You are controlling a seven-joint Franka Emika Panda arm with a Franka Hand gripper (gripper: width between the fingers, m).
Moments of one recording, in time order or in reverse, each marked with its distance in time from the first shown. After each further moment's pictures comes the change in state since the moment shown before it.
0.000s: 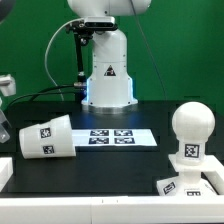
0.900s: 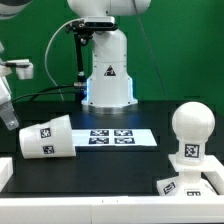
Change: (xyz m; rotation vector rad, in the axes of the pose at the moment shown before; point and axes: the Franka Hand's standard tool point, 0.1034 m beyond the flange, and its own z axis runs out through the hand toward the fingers) arm -0.022 -0.043 -0.016 0.054 0.221 -0.059
